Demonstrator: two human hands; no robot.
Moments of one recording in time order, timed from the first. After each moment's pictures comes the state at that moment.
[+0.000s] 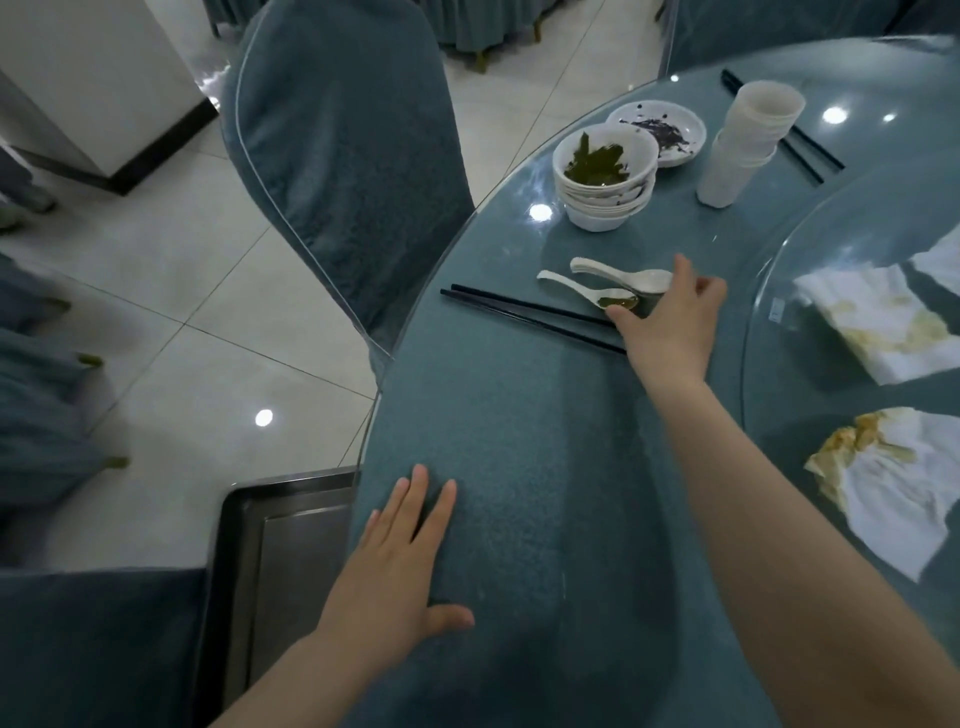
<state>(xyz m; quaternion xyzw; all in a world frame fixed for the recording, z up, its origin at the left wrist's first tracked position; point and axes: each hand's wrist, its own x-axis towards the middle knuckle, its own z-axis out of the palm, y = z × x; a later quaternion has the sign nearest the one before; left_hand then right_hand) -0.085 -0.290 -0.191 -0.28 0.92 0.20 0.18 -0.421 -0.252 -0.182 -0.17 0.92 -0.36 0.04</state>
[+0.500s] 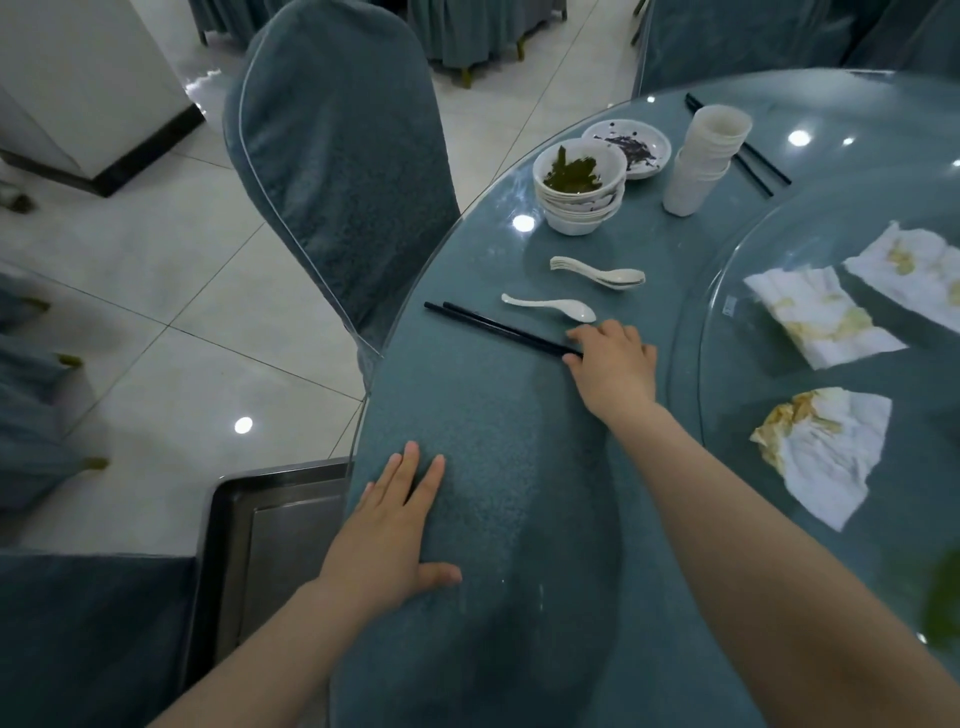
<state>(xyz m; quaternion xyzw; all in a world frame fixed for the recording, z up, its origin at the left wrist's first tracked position) -0.088 -0.292 -0.184 -0.28 0.92 0.20 0.18 -0.377 -0.229 -0.189 -0.36 0.93 -0.10 0.05</state>
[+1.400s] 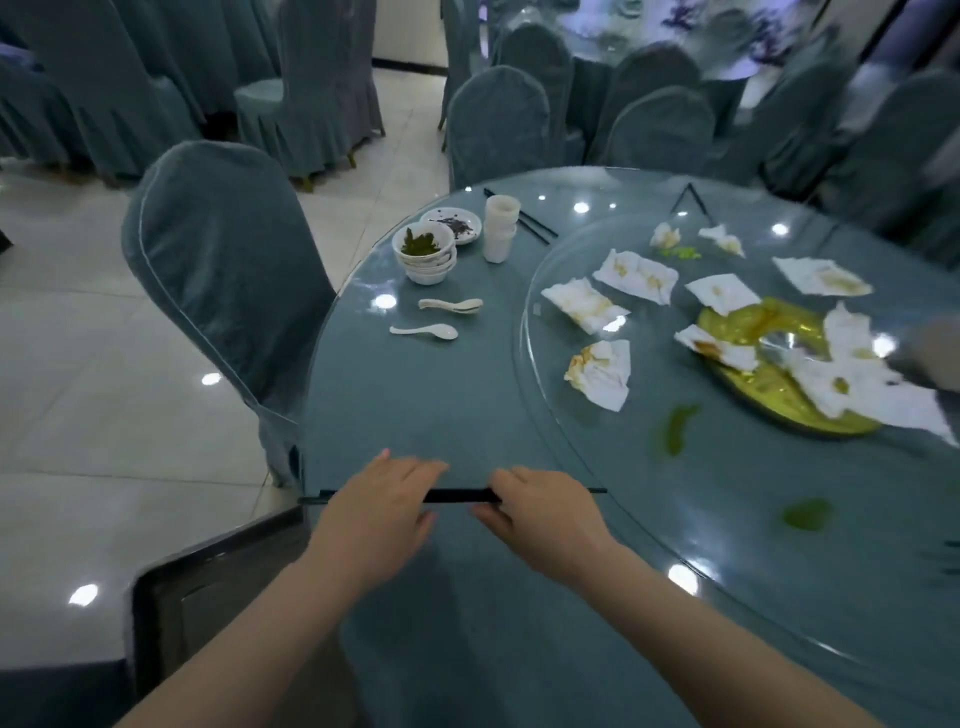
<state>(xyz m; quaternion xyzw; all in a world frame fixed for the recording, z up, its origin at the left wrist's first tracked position) -0.052 -0.225 -0.060 -0.05 0.98 0.17 -0.03 -0.150 -0.053 -0.066 -0.46 0.88 -0.08 0.02</state>
